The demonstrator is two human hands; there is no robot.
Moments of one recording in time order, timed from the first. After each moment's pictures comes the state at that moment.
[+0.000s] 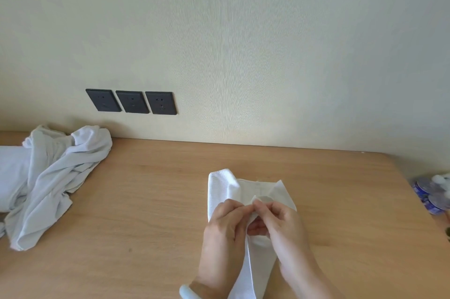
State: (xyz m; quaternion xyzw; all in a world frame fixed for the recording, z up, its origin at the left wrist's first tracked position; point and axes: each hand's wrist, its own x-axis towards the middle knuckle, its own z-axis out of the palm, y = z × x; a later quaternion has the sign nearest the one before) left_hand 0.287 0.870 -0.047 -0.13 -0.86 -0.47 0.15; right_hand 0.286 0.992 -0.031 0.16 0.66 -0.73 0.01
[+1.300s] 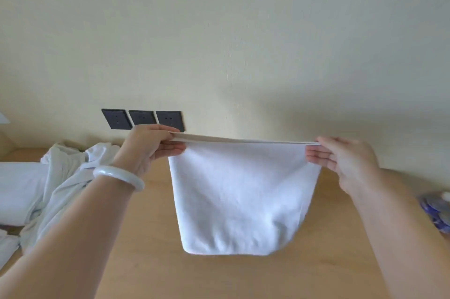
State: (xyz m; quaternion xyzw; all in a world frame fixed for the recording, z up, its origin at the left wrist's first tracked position) left_hand 0.155 0.747 0.108 0.13 -0.73 -0.68 -0.02; right_hand 0.190 1.094 0.075 0.17 0.62 -0.76 -0.12
